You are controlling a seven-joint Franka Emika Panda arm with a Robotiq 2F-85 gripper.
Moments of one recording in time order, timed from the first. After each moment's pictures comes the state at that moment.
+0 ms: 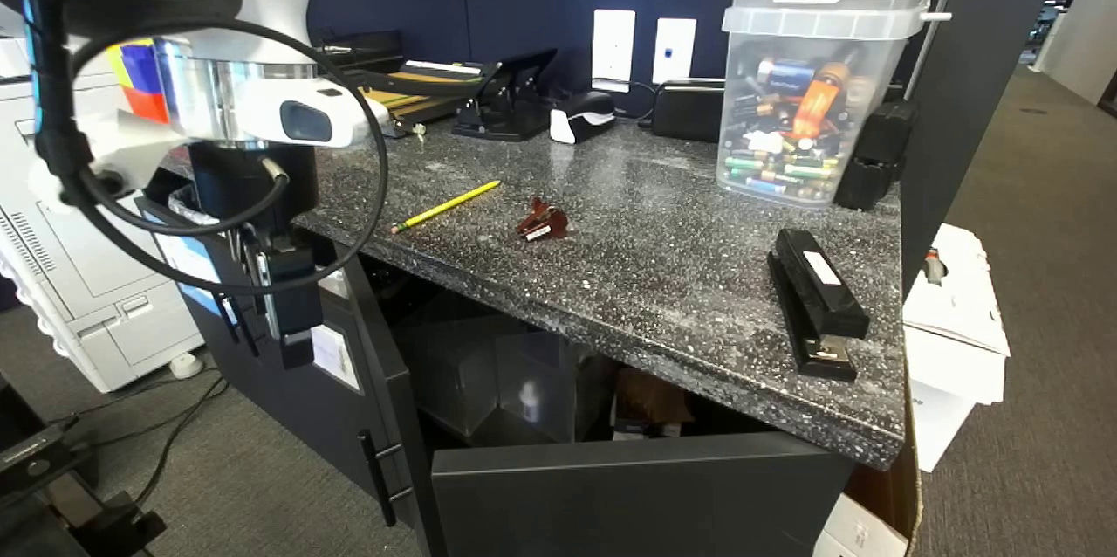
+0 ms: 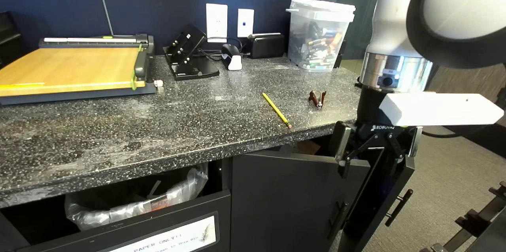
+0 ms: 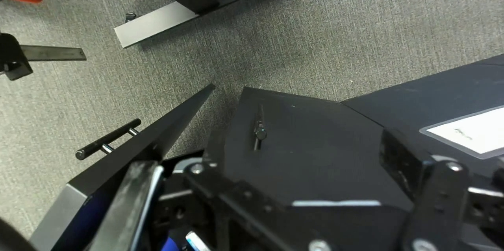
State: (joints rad) arm 0.17 0.47 0.04 -2.23 0.04 2.55 0.49
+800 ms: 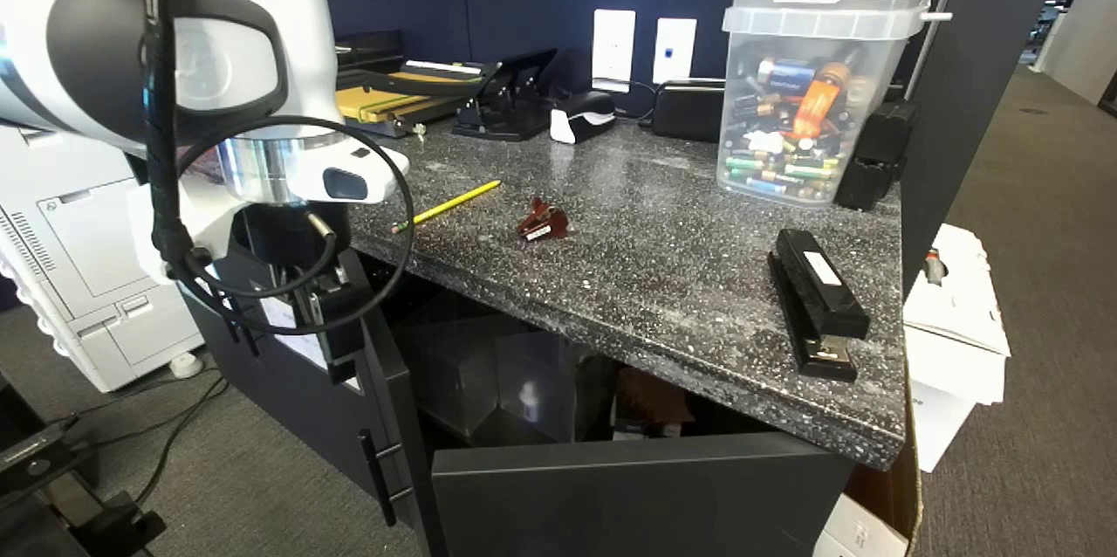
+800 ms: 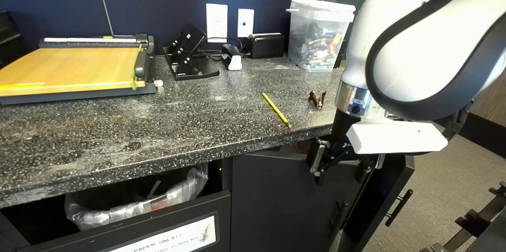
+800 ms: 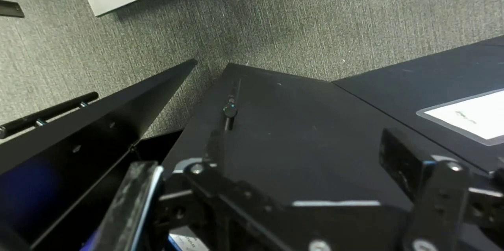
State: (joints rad) arm 0.21 0.65 0.02 -2.11 0.04 2.69 0.47
